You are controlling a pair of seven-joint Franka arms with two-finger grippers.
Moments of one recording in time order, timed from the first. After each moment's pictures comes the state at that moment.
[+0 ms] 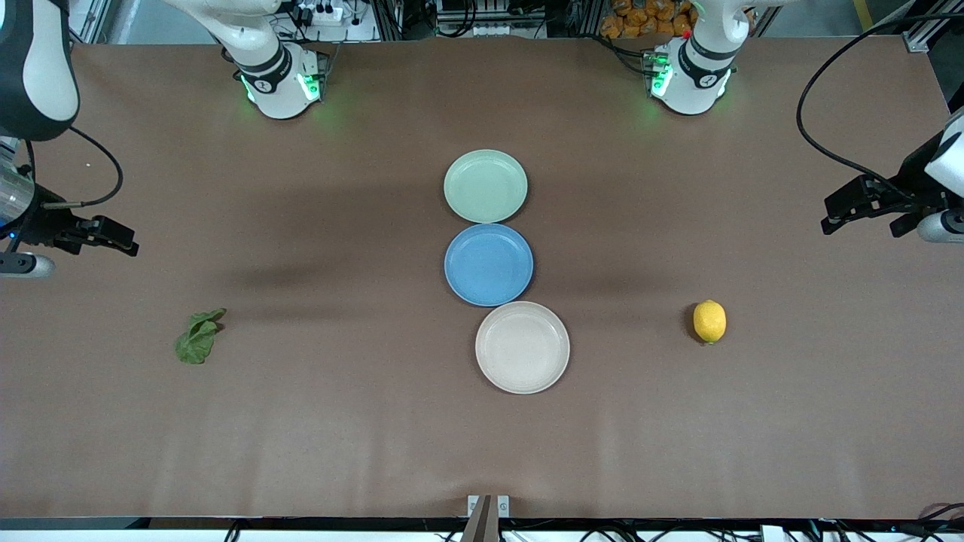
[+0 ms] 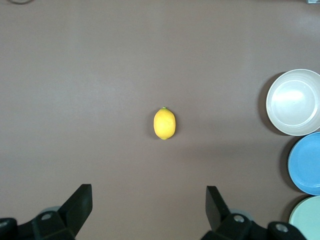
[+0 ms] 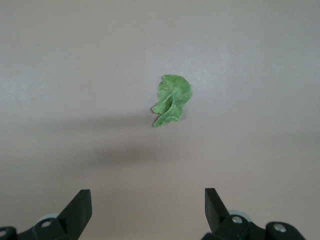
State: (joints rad) left arm 0.00 0.05 -0.04 -1.56 -0.03 1.69 0.00; right arm -0.14 0.06 0.01 -1.81 -0.01 1.88 -0.07
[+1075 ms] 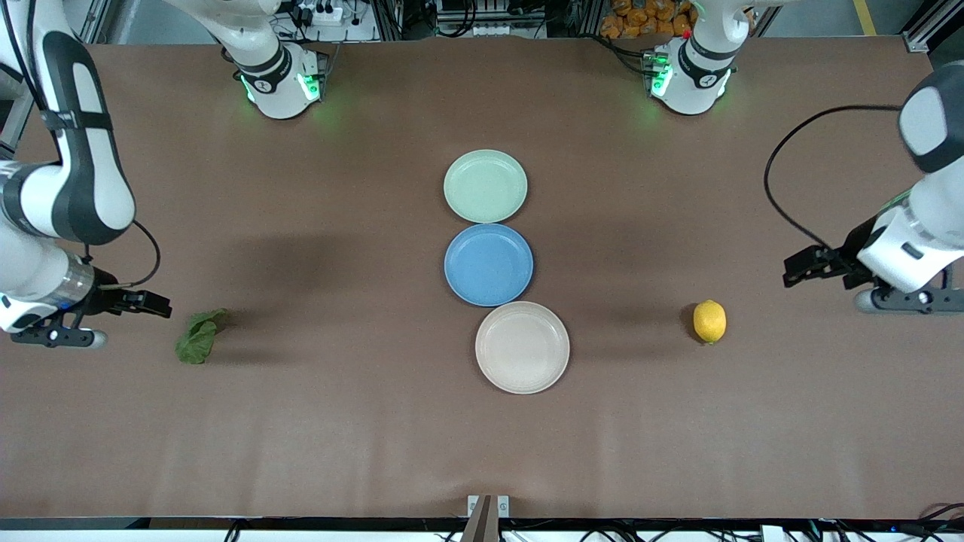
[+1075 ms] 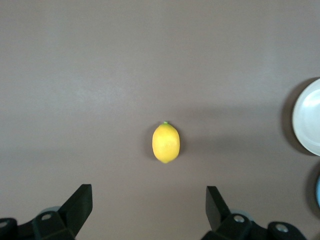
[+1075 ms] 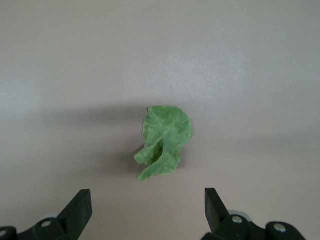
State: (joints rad) left arm 0.00 0.21 -0.04 -1.68 -0.03 1.97 0.00; right arm -0.16 0.39 0.01 -1.79 -0.02 2.17 -0.07
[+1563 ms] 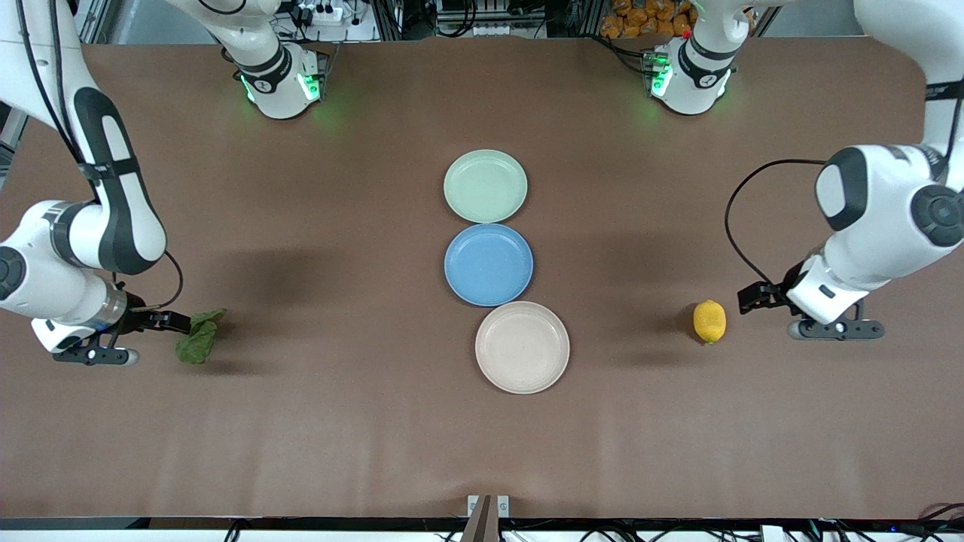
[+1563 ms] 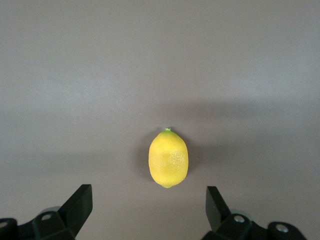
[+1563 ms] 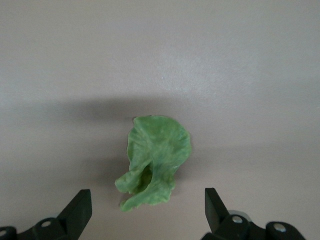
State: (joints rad) left arm 0.00 0.32 -0.05 -1.87 -0.03 2.23 0.00; right arm -0.17 0.53 0.00 -1.77 -0.05 2.29 -0.07
